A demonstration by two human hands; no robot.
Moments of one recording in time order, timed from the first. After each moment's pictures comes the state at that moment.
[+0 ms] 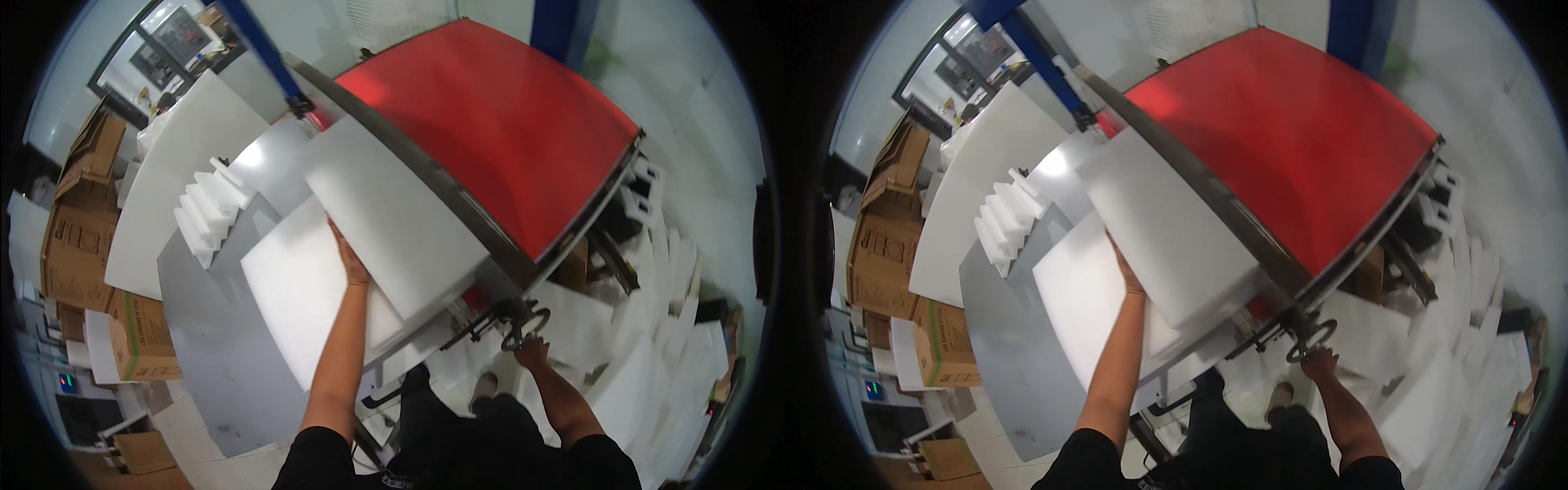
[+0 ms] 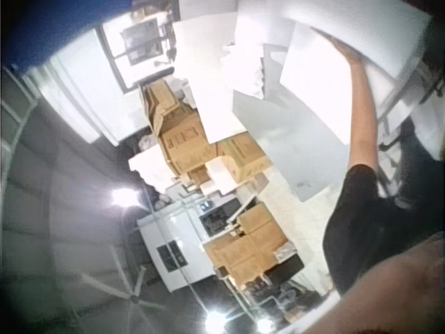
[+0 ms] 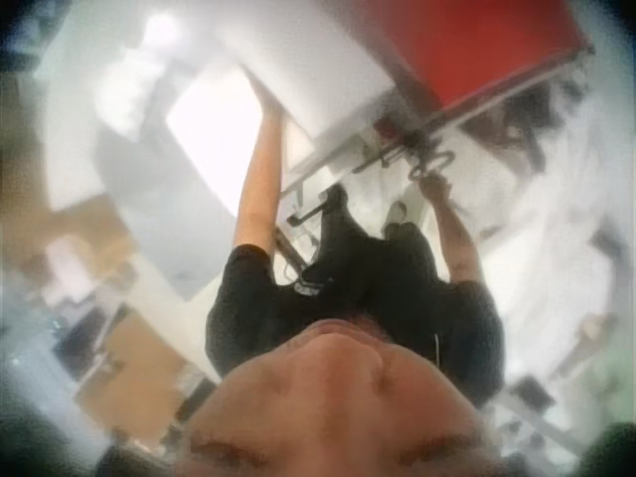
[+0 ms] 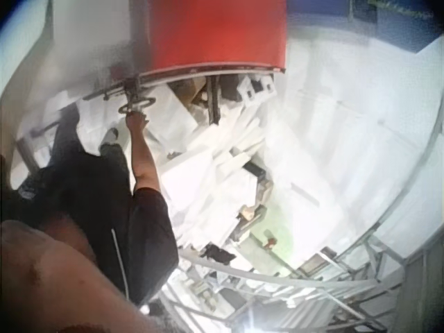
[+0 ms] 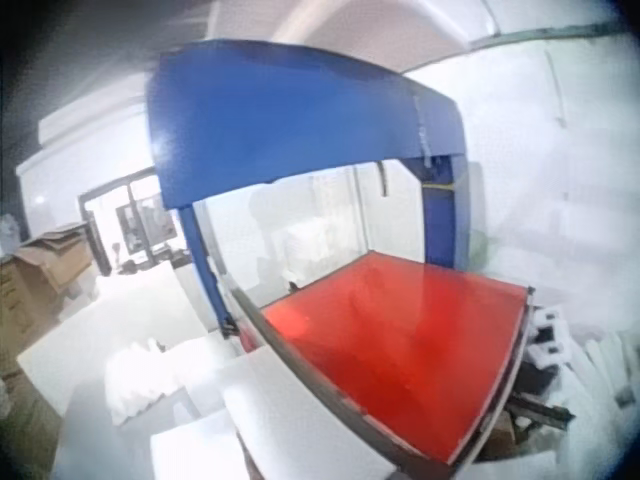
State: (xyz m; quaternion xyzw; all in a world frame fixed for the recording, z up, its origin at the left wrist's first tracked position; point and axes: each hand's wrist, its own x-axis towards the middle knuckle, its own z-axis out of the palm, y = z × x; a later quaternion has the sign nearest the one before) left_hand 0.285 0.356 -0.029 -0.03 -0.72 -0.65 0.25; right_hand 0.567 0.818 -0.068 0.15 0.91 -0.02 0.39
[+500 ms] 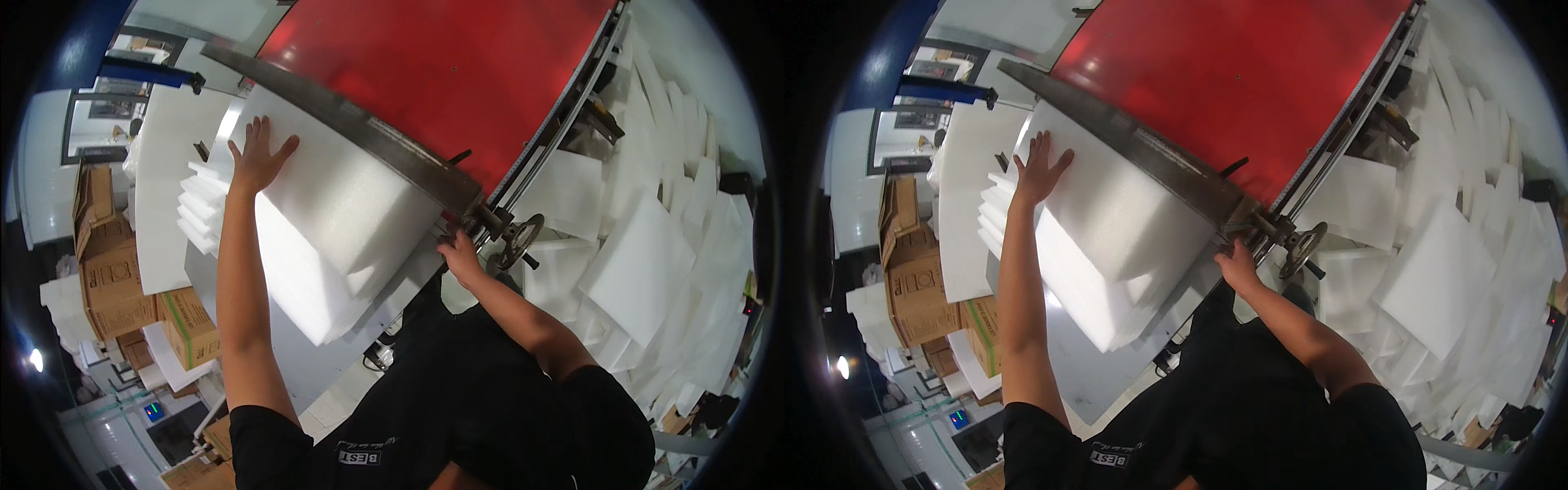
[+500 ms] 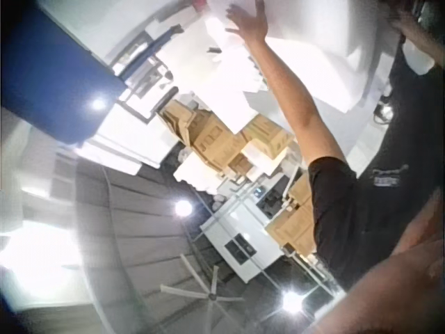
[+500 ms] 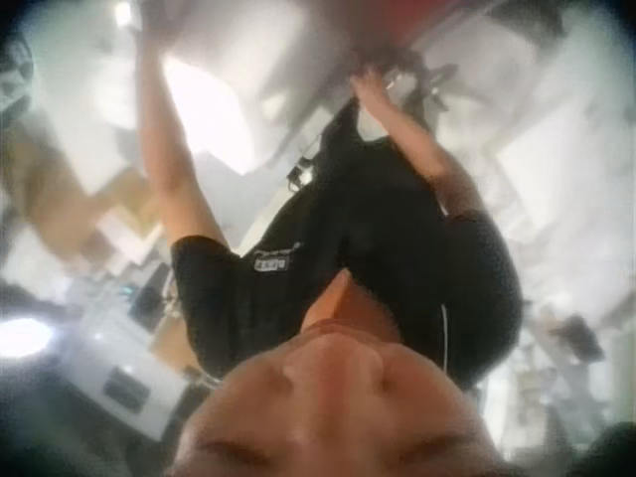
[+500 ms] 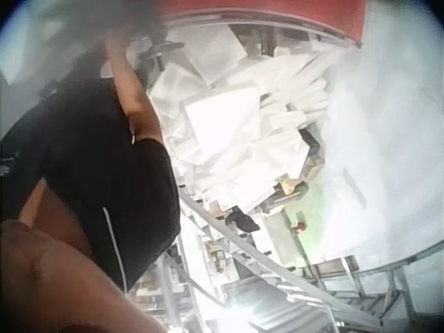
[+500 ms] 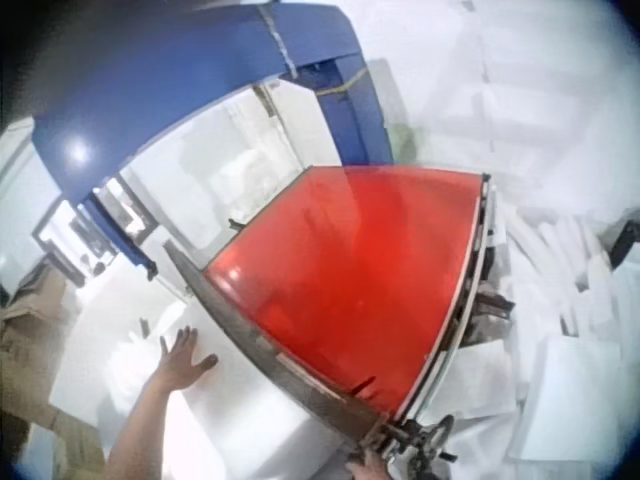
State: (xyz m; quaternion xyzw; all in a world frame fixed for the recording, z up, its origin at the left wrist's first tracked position) left_hand 0.125 0.307 0.241 -0.07 -0.99 0.02 -0.11; right_hand 0.437 0.615 0.034 0.29 0.66 -0.66 0.20
